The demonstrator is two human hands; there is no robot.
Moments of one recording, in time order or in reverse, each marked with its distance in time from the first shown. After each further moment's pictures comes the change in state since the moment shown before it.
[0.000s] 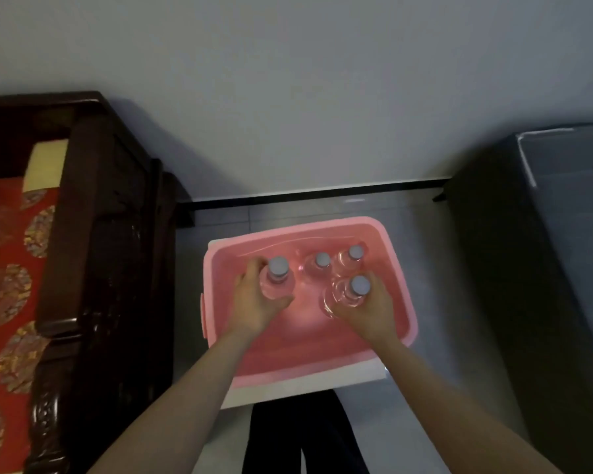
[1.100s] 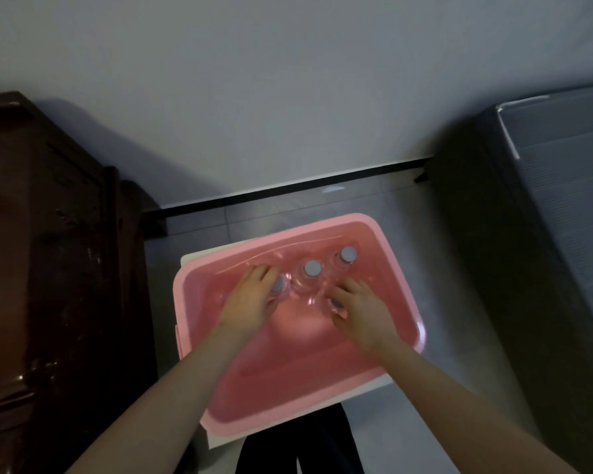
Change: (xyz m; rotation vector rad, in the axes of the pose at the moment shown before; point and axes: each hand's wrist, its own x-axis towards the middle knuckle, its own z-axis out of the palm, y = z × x) left_hand 0.070 -0.037 0.027 0.515 -0.304 0.459; right_hand 0.037 0.034 0.021 -0.612 -0.206 -0.352
